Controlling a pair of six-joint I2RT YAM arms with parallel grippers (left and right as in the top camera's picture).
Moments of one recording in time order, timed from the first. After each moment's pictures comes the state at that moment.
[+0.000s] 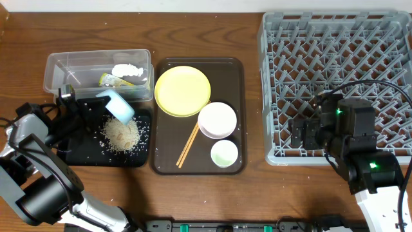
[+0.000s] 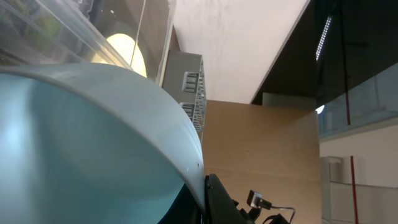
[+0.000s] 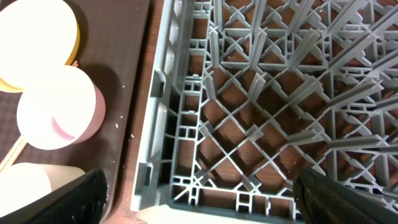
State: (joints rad) left arm 0.70 1.86 1.11 -0.92 1.47 0.03; right arm 0.12 0.96 0.89 -0.80 -0.10 0.10
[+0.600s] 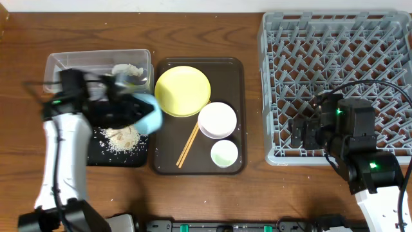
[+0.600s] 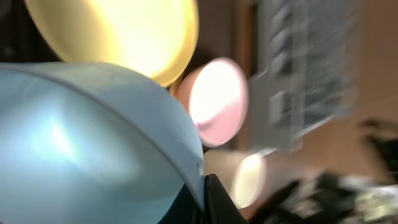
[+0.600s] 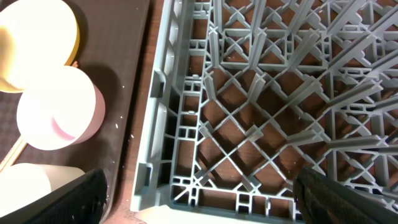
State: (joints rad) left arm 0.17 1.44 1.11 -0.98 0.78 -0.02; right arm 0.12 0.96 0.89 -0.80 -0.10 0.10
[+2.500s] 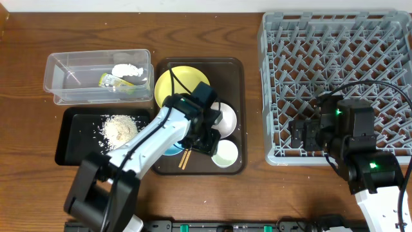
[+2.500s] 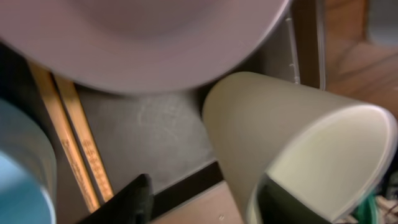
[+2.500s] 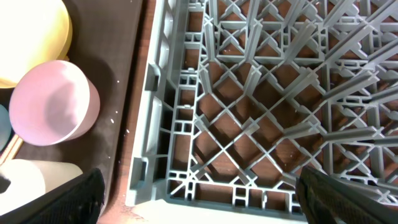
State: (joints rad) left arm -0.56 1.69 1.13 -0.97 0.32 -0.18; right arm 0.12 0.96 0.89 -0.82 -0.09 0.10
